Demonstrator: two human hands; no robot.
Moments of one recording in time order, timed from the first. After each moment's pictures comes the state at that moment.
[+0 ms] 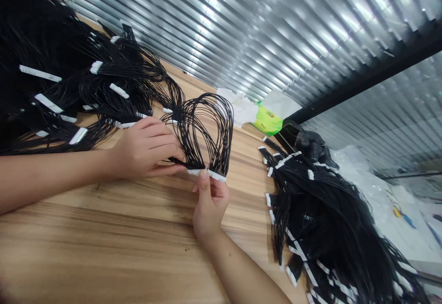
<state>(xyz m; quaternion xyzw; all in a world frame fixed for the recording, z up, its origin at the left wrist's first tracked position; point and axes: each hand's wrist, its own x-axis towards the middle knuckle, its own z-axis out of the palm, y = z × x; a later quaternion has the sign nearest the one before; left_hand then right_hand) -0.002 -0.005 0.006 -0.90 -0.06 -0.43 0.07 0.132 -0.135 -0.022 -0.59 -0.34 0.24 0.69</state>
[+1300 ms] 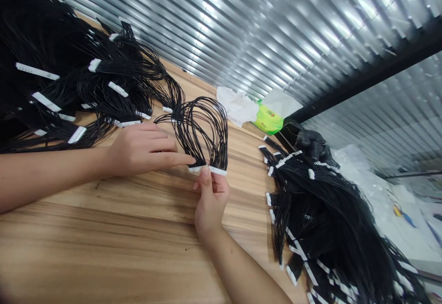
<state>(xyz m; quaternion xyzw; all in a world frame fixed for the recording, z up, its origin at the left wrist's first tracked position) -0.007 0.000 0.007 -0.90 -0.01 -0.41 0.12 0.136 -0.132 -0.024 -0.54 -0.32 0.32 0.71</state>
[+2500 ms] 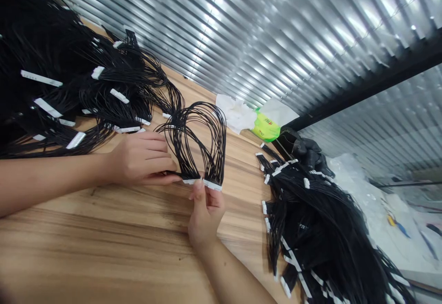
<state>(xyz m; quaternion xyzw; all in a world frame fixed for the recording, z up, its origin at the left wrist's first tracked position) -0.003 -0.003 0.005 -0.90 -0.02 -0.43 0.07 0.133 -0.137 -0.022 -0.58 -0.37 0.23 0.68</state>
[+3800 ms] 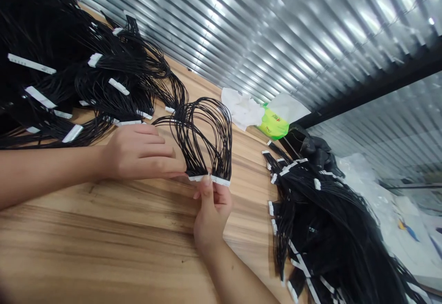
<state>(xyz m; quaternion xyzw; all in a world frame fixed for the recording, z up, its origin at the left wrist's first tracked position) -0.007 -0.002 0.006 -0.89 -0.01 -0.44 0.10 0.136 -0.136 -0.021 -0.57 -0.34 0.28 0.69</state>
